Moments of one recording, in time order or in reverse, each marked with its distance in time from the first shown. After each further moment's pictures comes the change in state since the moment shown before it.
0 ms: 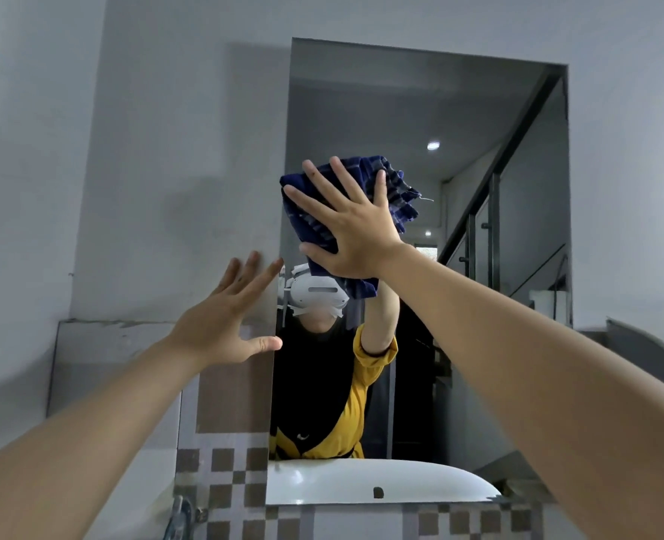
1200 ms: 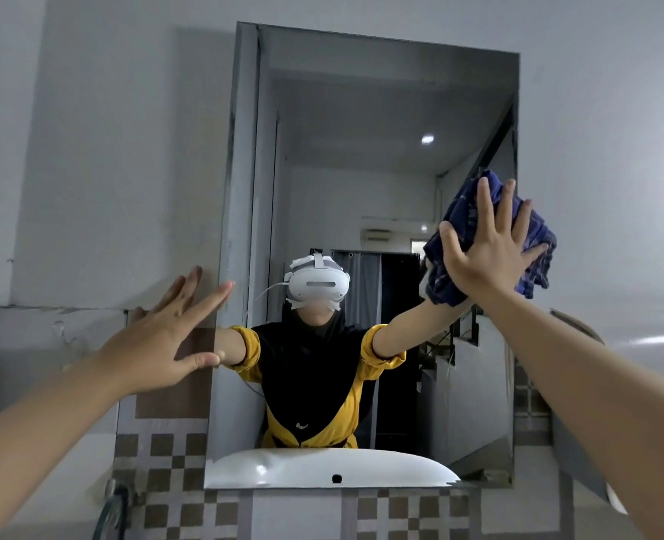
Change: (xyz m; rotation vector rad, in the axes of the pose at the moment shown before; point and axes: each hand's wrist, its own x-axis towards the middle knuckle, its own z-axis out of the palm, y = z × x) left_hand -0.026 0.022 0.017 0.226 -0.131 -0.136; right_hand -0.153 0.143 0.000 0.153 0.105 0.911
